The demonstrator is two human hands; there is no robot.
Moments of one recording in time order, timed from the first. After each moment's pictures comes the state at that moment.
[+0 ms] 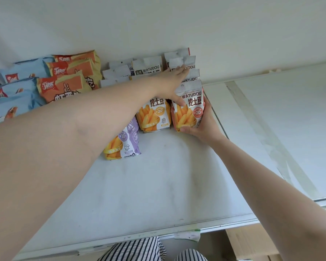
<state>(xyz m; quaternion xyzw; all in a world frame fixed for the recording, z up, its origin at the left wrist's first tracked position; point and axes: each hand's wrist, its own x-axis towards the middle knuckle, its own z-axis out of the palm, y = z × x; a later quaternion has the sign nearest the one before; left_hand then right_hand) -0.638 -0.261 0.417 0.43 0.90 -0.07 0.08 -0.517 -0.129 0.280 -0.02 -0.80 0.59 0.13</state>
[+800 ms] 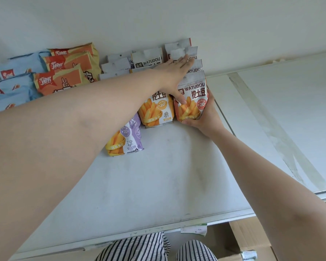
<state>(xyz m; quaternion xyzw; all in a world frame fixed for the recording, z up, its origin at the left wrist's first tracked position) -0.643 -0.259 0.411 0.44 0.89 -0.13 0.03 -0.526 -0.134 0.272 -0.08 -0.81 0.57 0.14</state>
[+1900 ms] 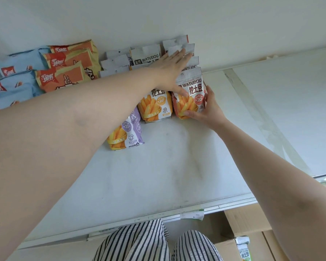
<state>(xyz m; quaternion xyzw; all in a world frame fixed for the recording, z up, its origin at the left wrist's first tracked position) -0.629 -0.269 0.420 0.44 0.89 -0.09 0.01 -0.509 -0.125 0.298 -0.11 -0.82 0.55 0.08</state>
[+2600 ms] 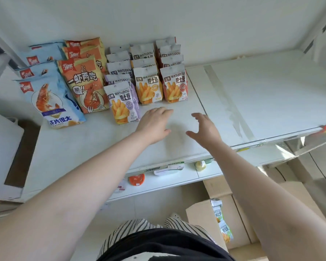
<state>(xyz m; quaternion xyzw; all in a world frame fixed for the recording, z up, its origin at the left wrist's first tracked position) -0.399 -0.356 0.399 0.37 0.93 0.05 0.04 -0.322 -0.172 0.357 -0.15 -0.94 0.31 0.02</state>
